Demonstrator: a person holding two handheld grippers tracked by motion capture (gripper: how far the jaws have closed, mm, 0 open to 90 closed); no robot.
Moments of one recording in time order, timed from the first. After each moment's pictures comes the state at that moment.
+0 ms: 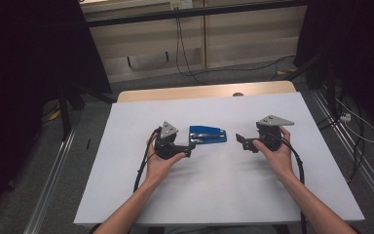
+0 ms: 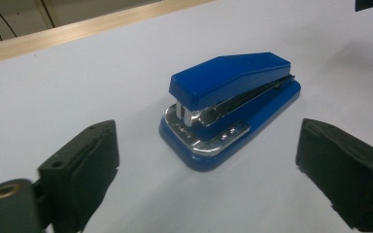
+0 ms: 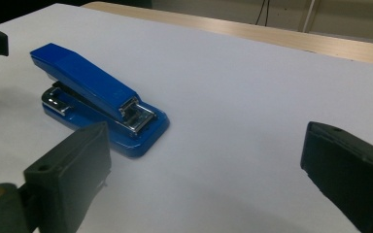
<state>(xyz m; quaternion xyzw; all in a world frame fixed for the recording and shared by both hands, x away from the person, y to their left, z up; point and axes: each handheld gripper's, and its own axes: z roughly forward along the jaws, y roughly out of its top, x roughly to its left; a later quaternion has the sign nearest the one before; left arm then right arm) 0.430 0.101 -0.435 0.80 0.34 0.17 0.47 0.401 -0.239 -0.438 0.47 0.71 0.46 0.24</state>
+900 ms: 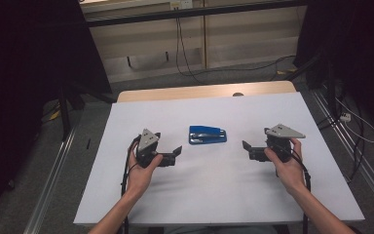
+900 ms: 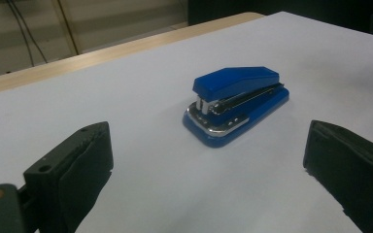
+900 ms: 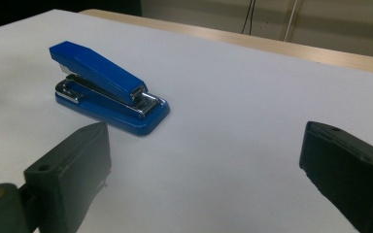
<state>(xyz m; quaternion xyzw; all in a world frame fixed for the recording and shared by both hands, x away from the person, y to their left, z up) 0.391 0.151 -0.415 0.77 0.34 0.21 0.49 0.360 -0.246 -0.430 0.47 0.70 0.46 0.27</state>
